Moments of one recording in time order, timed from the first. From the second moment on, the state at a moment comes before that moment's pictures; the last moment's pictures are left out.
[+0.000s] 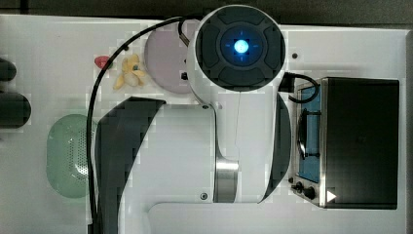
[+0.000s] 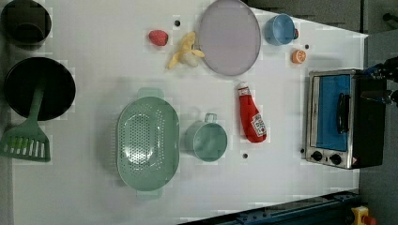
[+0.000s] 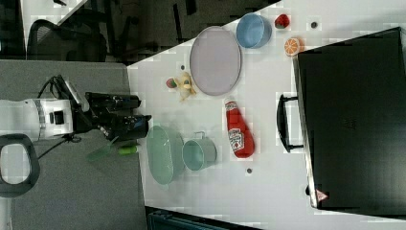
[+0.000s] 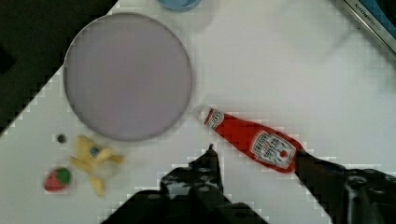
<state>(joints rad) -0.03 -0.02 0.02 -1.78 0.01 0.19 0.04</state>
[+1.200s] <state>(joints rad) -0.13 -0.05 0.10 -2.15 0.01 0.40 -0.25</state>
